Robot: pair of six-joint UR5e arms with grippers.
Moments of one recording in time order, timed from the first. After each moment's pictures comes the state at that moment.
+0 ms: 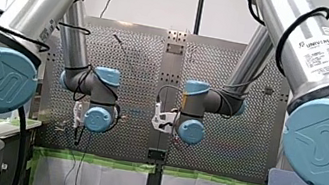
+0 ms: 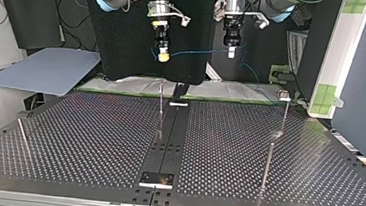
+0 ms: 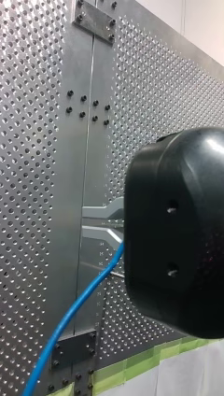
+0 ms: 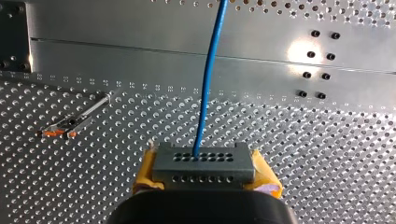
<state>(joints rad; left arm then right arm) -0.55 -1.99 -2.39 -1.89 -2.15 -1.63 2.37 -1.00 2.02 -1.04 1.83 1.47</state>
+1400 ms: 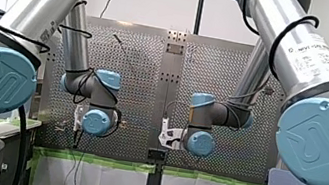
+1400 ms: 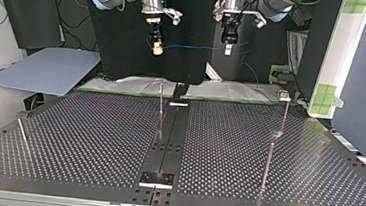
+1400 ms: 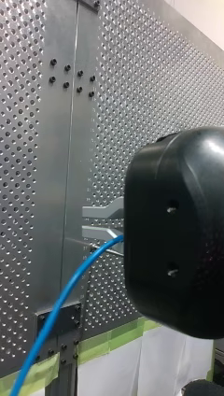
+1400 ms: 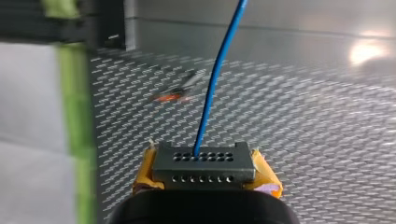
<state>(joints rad) -0.56 -2.02 -2.39 -1.92 -2.12 -1.61 2.30 -0.92 2.06 -0.95 1.78 1.55</state>
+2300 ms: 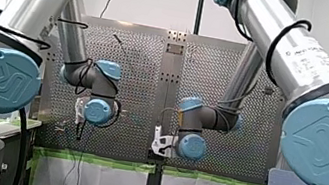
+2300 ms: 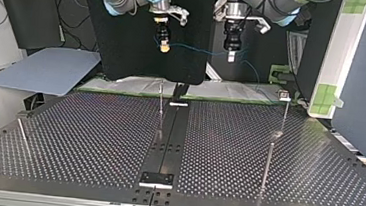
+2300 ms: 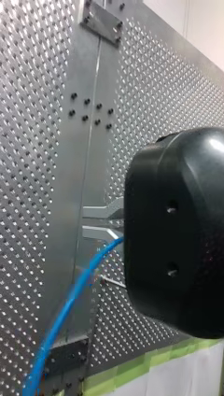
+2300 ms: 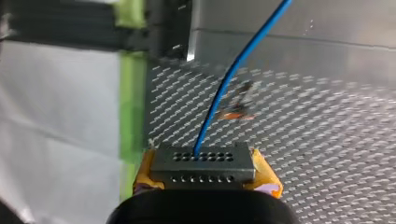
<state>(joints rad) -0.50 -1.92 -2.37 -2.02 -2.09 -1.68 2.37 -0.87 1.97 -0.82 1.86 1.60</state>
